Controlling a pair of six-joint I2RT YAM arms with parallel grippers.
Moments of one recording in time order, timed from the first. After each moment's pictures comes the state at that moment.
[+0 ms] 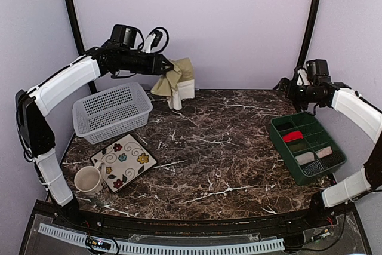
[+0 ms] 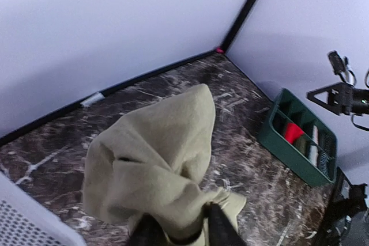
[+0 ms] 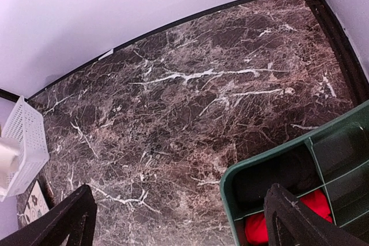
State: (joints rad) left arm -0.47 1.79 1.86 -0.56 0.34 -0.18; right arm 0.10 1.34 1.15 -0.47 -0.18 0.43
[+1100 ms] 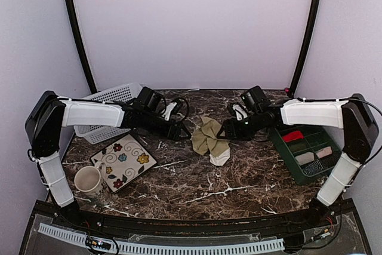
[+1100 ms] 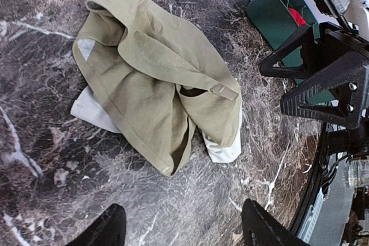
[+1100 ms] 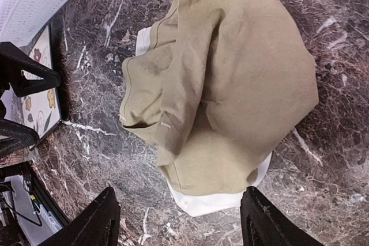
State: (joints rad) left arm -0.66 1.81 1.21 -0.19 0.46 -0.33; right arm 0.61 1.65 1.09 -0.37 -0.31 0.46
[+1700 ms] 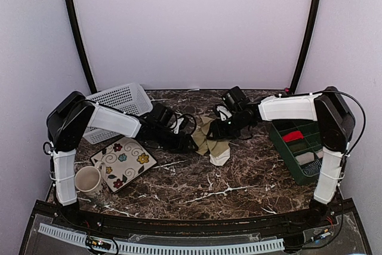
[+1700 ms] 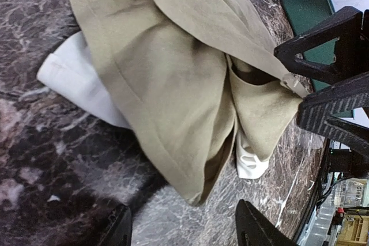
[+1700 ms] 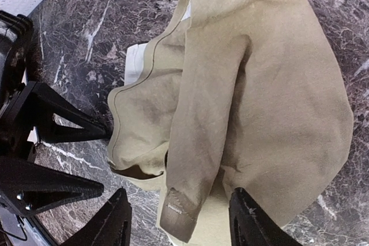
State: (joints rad) left arm -0.71 2.03 1.21 -0.04 0.47 -0.53; right arm 0.68 1.90 1.31 -0.40 -0.24 0.44
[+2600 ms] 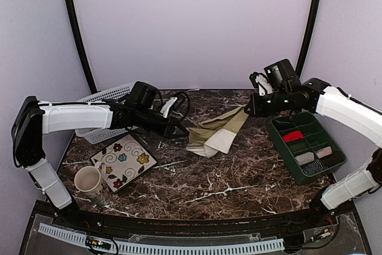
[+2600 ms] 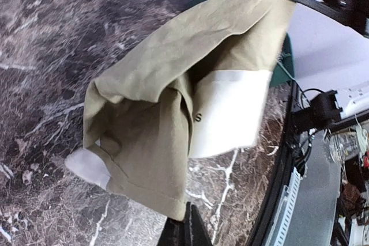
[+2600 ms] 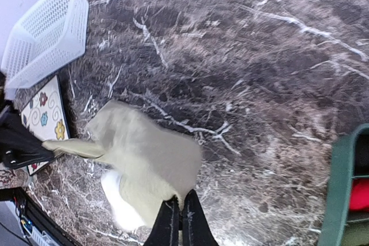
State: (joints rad) left arm -0.72 1.70 1.16 -0.17 0.53 -0.31; right arm 0.63 1.38 1.23 -0.62 -0.04 0.42
